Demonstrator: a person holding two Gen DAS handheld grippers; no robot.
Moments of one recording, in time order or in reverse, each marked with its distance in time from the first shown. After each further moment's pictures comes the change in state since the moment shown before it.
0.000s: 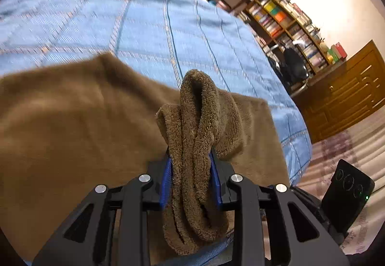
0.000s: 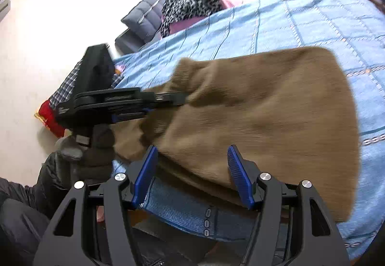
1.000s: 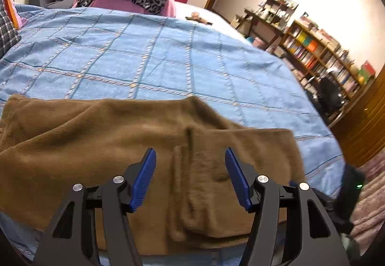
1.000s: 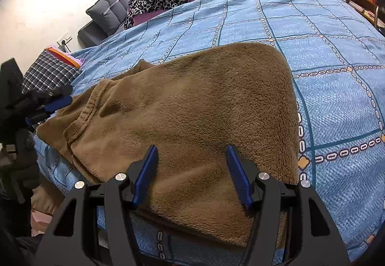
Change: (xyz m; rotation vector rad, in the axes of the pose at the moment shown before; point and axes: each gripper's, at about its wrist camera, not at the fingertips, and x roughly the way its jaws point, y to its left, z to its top) left arm -0.070 0.035 -0.014 -0.019 -0.238 0.252; right arm 0.064 -0.027 0.000 -0.007 0.055 -0.239
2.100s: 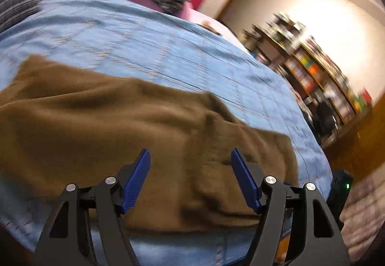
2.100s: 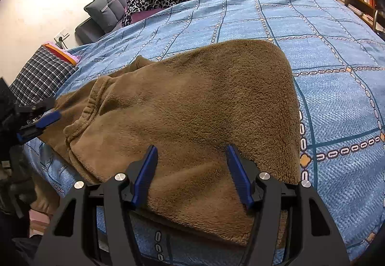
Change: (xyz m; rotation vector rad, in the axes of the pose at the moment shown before) left arm -0.029 0.060 -0.031 -0.180 -0.067 0.003; right arm 0.005 0.008 -0.004 -0.018 0.004 -0.035
